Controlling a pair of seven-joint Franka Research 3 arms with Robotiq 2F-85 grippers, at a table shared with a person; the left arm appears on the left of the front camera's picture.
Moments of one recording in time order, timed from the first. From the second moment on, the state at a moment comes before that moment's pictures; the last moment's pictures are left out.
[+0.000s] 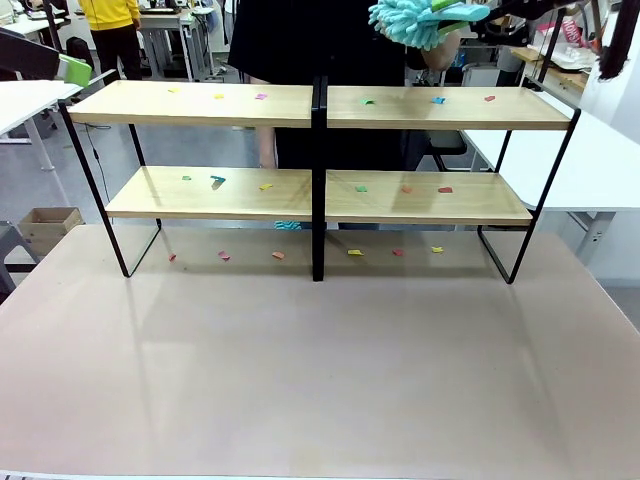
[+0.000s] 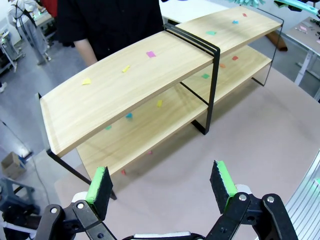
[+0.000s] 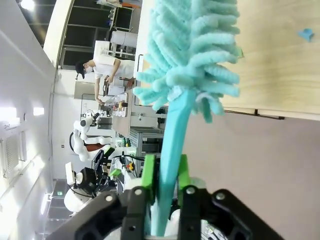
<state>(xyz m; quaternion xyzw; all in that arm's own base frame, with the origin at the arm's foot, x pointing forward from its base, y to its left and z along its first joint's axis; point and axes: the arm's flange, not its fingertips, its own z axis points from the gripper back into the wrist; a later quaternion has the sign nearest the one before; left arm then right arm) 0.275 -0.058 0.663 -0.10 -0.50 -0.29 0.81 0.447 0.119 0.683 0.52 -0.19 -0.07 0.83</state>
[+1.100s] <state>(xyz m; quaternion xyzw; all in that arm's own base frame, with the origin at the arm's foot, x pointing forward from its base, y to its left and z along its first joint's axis) 0.274 -0.058 0.665 -0.10 -0.51 -0.29 0.81 0.223 -0.056 0.729 0.44 -0.08 0.19 0.87</state>
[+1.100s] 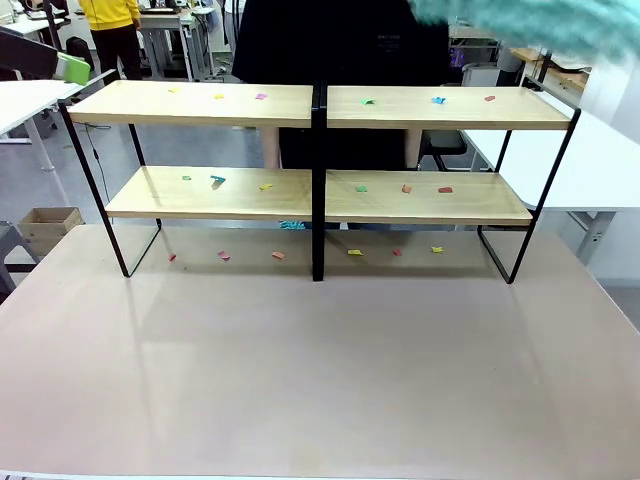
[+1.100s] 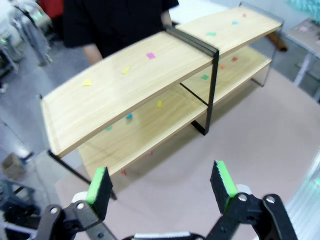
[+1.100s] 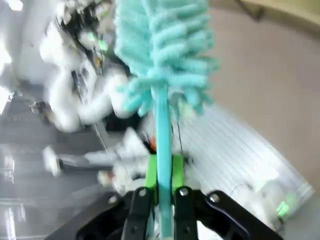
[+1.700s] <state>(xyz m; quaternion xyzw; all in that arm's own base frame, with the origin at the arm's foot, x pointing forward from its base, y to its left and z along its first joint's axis) 0.274 -0.058 0.664 -0.10 -0.51 -0.29 0.81 0.172 -0.103 0.680 0.39 -0.02 0.27 0.88</state>
